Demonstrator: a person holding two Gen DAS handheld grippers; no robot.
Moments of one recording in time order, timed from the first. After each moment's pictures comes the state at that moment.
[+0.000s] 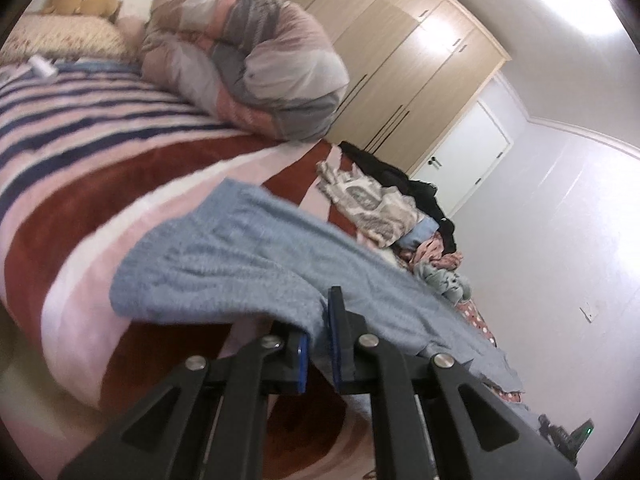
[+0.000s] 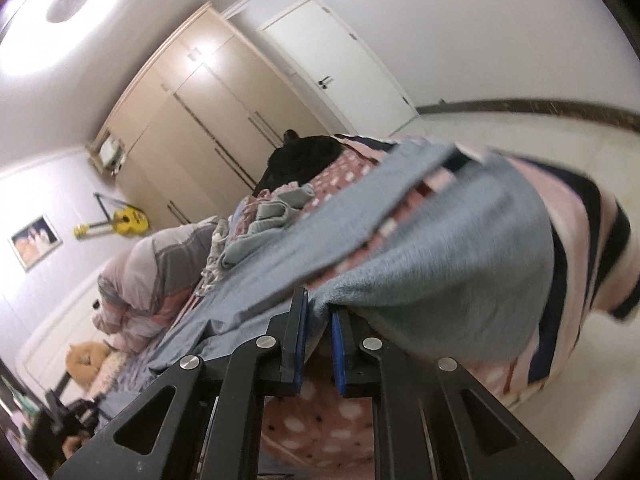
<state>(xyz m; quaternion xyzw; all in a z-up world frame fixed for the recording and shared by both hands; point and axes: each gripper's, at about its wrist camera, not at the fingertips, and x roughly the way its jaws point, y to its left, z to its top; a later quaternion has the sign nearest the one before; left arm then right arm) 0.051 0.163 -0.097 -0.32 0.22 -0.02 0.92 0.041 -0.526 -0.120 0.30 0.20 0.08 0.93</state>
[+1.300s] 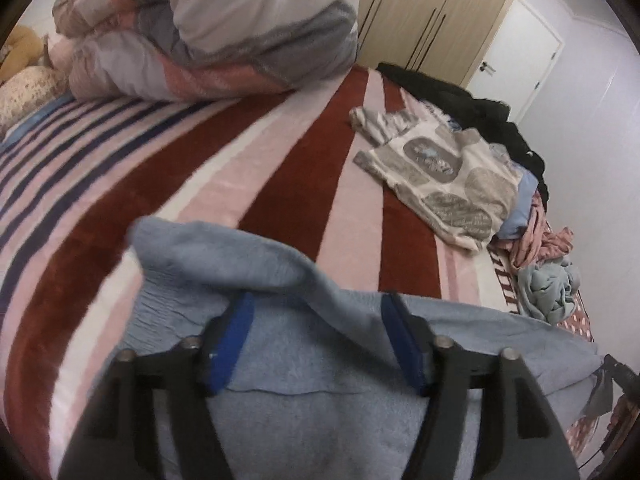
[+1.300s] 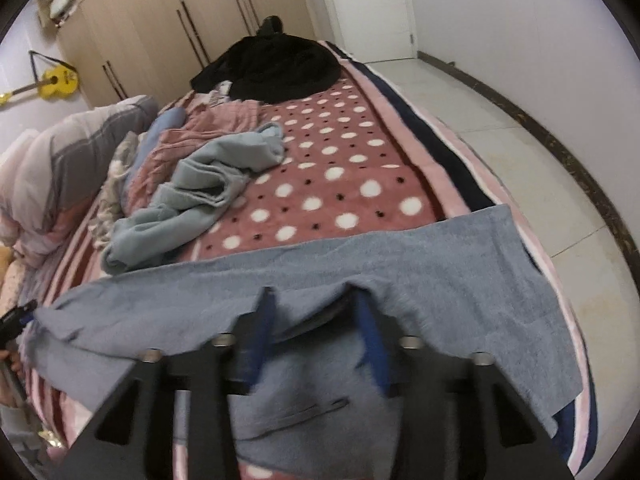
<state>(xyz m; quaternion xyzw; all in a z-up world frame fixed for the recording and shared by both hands) 0.314 0.166 -0.105 -0.18 0.40 0.04 0.90 0.305 -0.492 -0.094 0.12 0.43 0.04 0.90</state>
